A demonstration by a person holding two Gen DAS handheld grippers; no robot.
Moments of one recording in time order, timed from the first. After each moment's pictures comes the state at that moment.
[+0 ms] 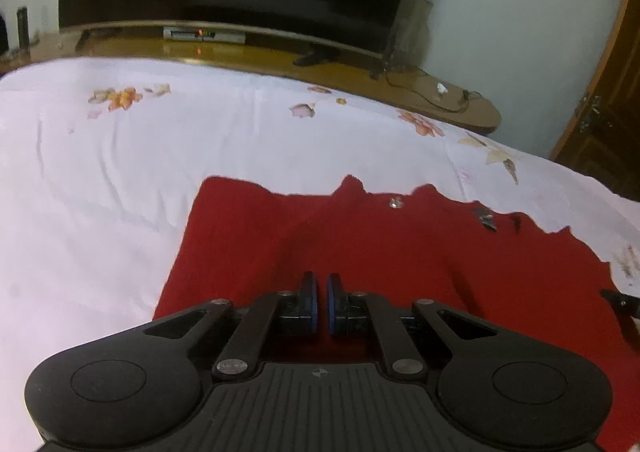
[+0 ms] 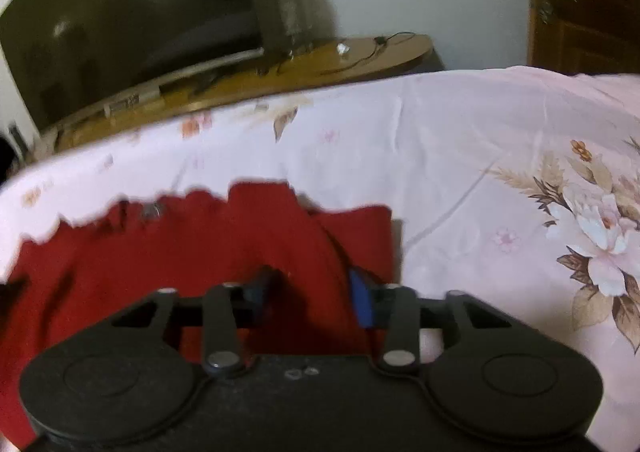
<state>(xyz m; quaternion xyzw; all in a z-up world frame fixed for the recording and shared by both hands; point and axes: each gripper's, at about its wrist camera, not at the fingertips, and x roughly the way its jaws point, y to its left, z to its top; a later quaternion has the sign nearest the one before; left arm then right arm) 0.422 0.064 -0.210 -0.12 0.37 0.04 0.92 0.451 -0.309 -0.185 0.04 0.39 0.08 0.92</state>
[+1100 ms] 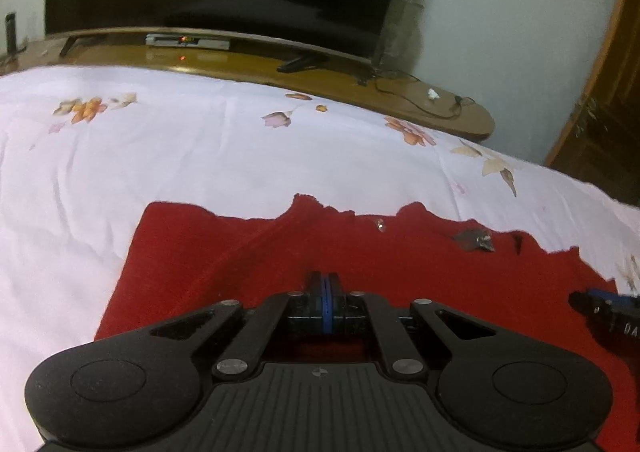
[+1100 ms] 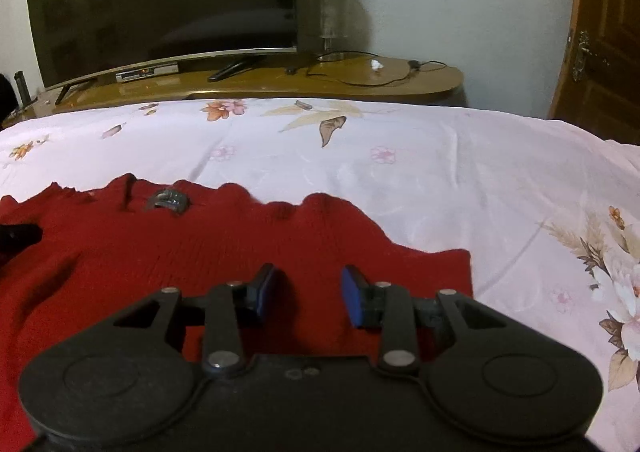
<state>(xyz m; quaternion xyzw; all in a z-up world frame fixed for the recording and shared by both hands) 0.457 0.050 -0.218 -0.13 0.36 0.03 0.92 0.470 -0.249 -0.198 -0.04 0.36 0.09 0.93</state>
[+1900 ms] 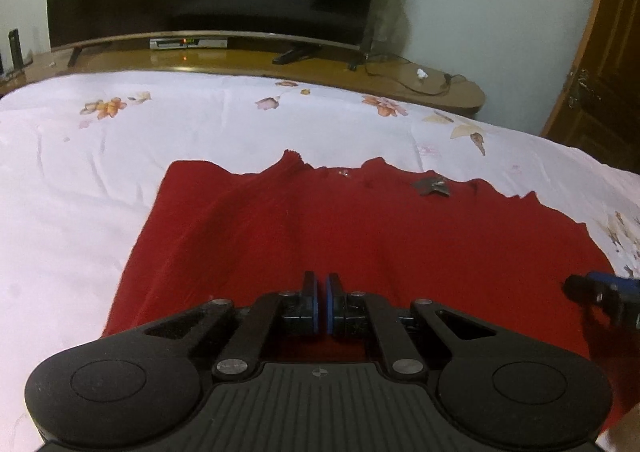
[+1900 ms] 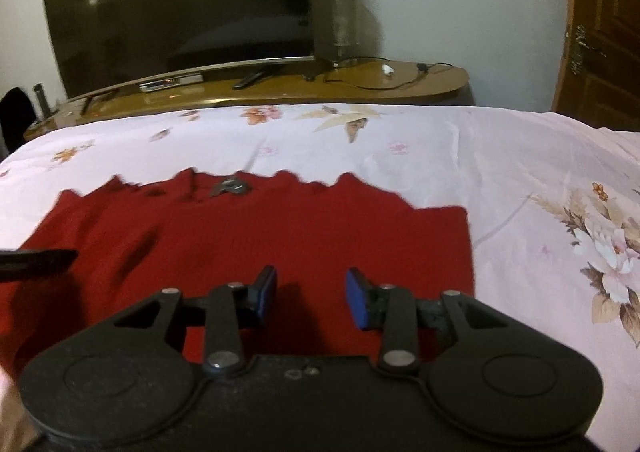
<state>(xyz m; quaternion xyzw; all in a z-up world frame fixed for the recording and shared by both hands) 0.389 0.016 -0.190 -0.09 0.38 0.03 0.92 0.396 -0.239 -0.168 -0.02 0.36 0.12 0.93</state>
